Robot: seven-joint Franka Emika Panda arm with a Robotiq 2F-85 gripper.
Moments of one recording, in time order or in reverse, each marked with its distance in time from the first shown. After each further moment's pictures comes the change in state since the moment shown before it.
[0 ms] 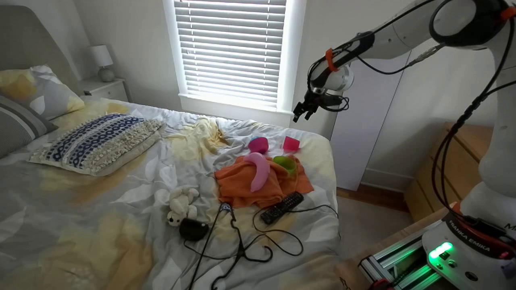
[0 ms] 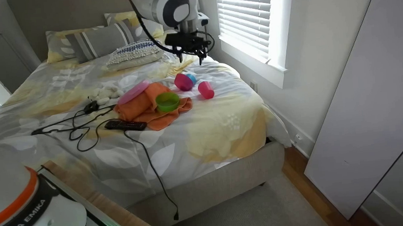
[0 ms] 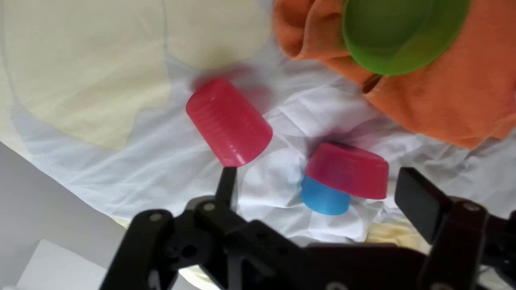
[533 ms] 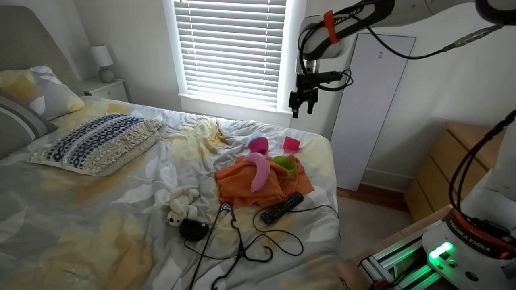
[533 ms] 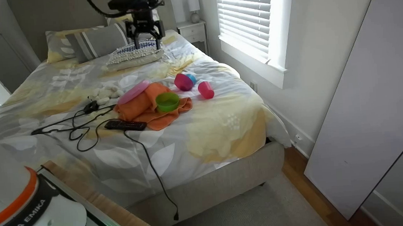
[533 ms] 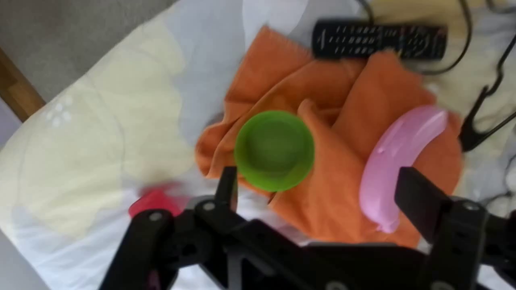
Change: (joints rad) arm 0.251 -0.279 -0.032 -0.019 -0.171 -0.596 0.344
